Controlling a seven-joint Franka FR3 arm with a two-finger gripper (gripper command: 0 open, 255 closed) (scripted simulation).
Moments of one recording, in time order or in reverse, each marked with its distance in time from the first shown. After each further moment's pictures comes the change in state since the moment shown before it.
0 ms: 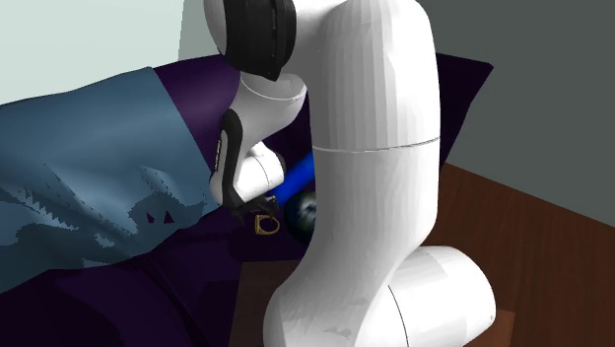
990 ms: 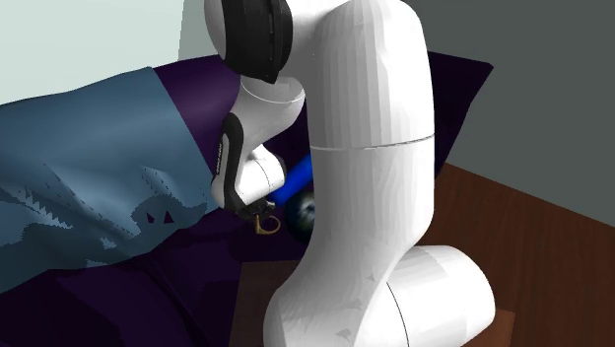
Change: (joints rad) arm 0.012 0.026 -0.015 0.007 -0.013 0.021 0.009
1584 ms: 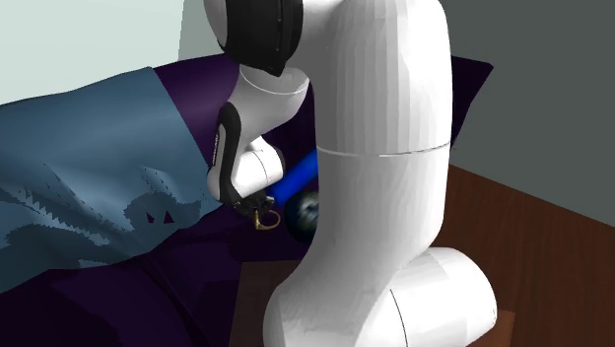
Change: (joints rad) arm -0.033 -0.074 0.041 -0.023 0.035 -0.053 -0.026
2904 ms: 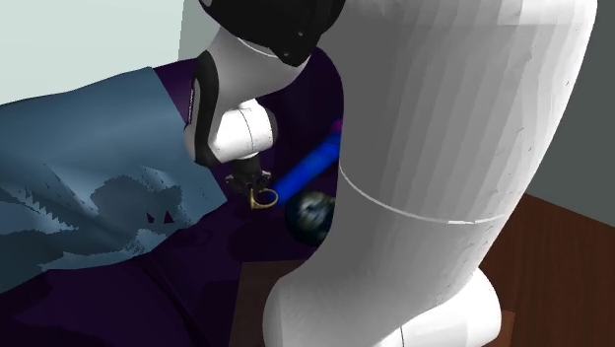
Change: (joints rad) arm -0.082 -0.288 0.118 -0.026 0.191 -0.248 -0.129
